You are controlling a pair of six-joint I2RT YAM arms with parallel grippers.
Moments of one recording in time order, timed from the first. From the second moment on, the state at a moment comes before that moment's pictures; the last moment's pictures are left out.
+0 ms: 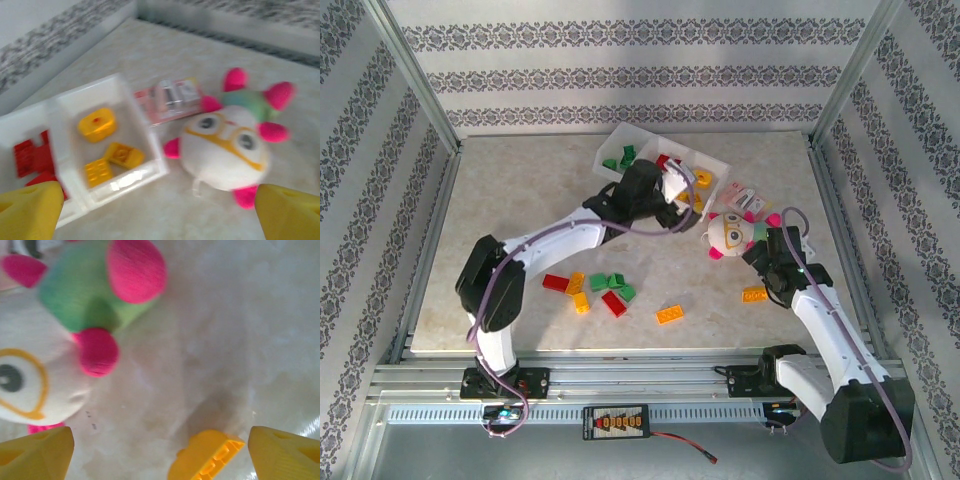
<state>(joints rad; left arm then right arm) -0.74 1.82 1.44 -0.09 0.16 0.18 0.07 0.95 0.60 -0.70 0.15 0.94</state>
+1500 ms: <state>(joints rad) -0.84 1.61 1.05 0.00 0.43 0.21 0.11 1.06 0.56 -0.53 0.00 0.94</state>
